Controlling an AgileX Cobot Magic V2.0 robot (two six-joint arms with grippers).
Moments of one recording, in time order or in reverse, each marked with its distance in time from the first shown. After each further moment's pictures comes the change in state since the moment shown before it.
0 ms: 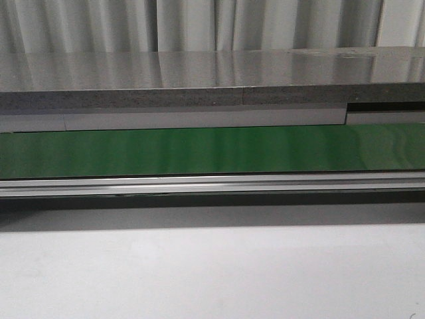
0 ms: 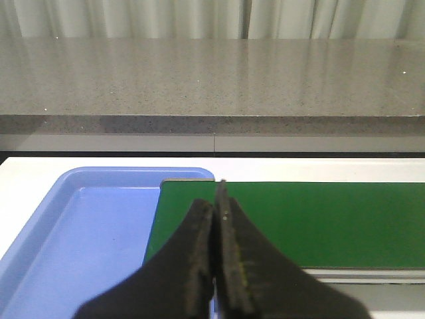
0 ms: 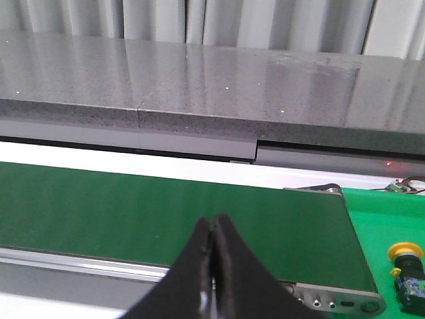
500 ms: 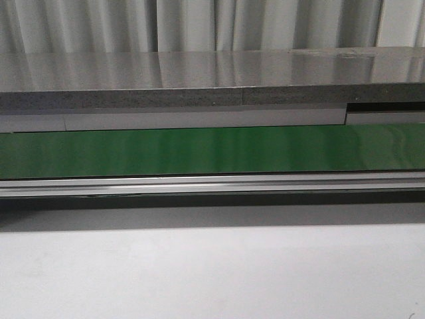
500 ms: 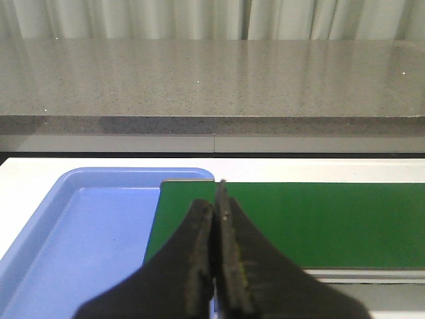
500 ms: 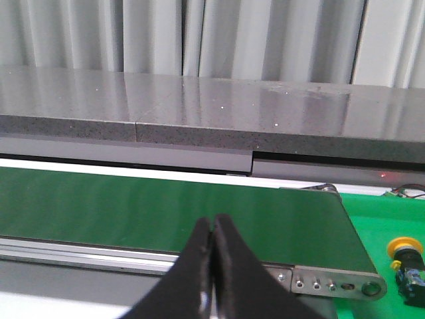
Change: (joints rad) left arm 0.000 0.000 0.000 0.000 0.000 0.000; right arm 0.000 -0.261 0.196 -0.013 -0.045 0.012
